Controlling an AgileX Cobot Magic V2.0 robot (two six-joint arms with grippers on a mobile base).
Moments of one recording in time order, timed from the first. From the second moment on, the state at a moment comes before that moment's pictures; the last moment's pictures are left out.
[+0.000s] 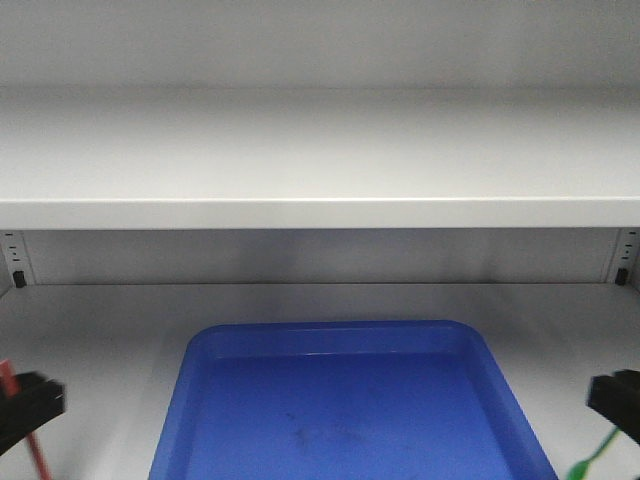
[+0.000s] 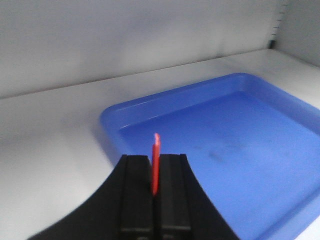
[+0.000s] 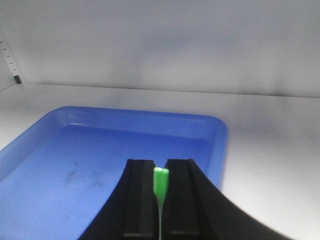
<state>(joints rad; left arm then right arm) -0.16 0.81 -0.67 -1.22 0.48 1.13 0.13 0.73 -0.63 0.96 0.37 -0.84</state>
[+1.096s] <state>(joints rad) -0.43 1.42 -0.96 -1.68 0.57 1.51 0.13 1.27 -0.79 1.70 0.61 -1.70</state>
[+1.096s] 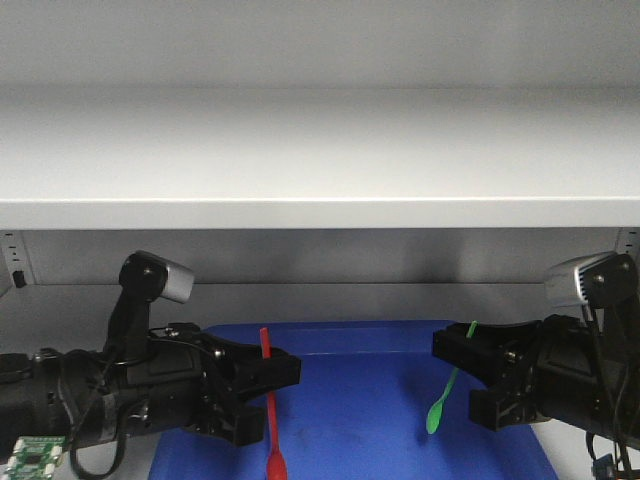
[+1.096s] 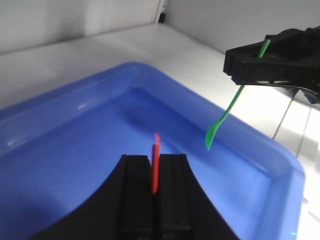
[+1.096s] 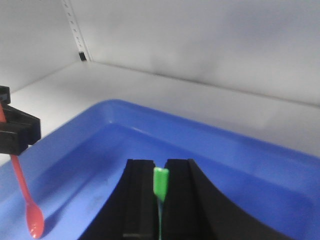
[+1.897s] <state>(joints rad) -0.44 1.45 -0.97 -1.72 0.17 1.81 0.13 1.27 -0.79 1.71 0.41 -1.86</state>
